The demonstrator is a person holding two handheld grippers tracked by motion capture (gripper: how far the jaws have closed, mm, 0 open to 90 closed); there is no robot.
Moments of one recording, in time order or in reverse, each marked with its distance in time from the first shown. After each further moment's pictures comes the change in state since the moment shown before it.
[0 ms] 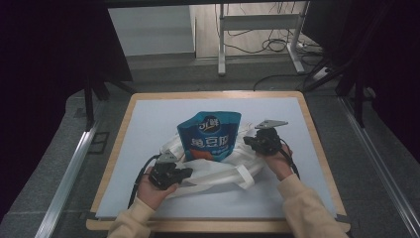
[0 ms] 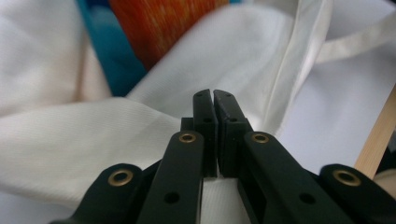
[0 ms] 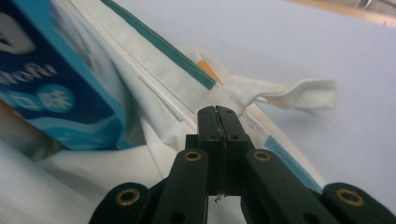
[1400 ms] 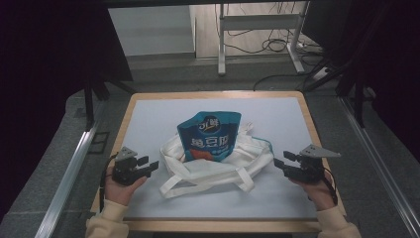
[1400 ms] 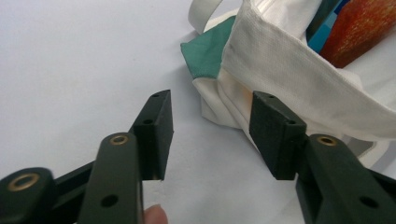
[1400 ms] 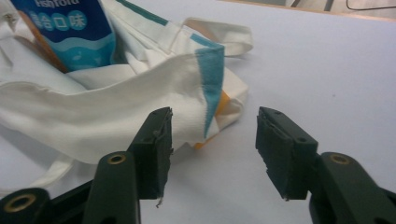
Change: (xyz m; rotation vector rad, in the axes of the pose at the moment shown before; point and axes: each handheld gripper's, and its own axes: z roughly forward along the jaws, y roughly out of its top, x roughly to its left) left arm 0.074 -0.046 -0.041 -0.088 0.241 -0.170; right arm -0.028 -0.084 -0.096 -0.127 -0.058 0.054
